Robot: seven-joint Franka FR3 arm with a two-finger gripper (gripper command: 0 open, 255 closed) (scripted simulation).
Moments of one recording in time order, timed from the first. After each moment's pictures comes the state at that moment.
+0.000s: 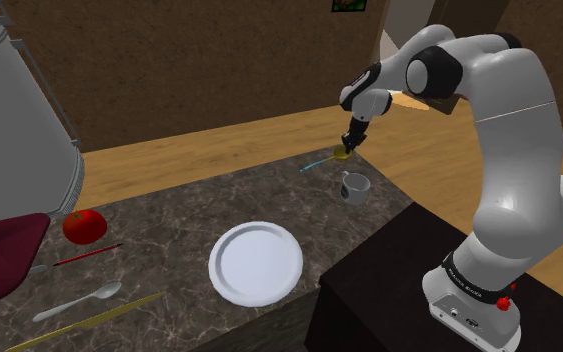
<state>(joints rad) -0.22 0.74 -0.29 -1.68 0.45 2.31 -0.55</state>
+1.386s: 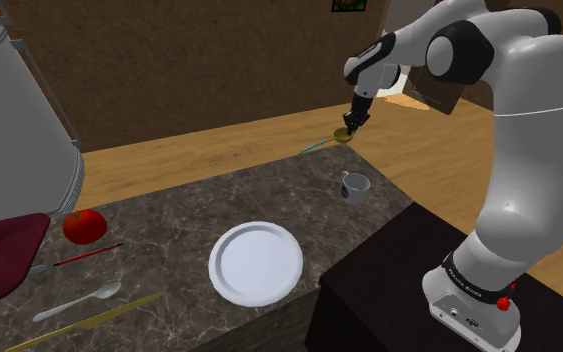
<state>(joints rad) -0.15 0.55 -0.34 -1.70 0.37 2.16 -0.46</state>
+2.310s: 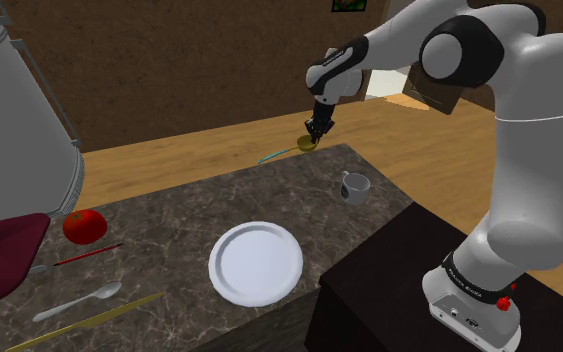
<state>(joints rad) 0.07 0.50 -0.28 -1.78 0.34 2.23 -0.18</state>
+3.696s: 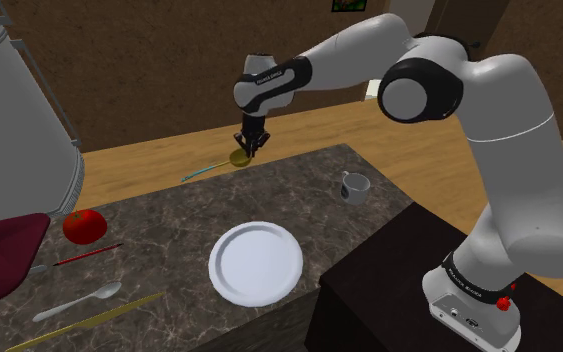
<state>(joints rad) 0.36 0.71 -0.19 -1.43 0.30 2.16 0.27</state>
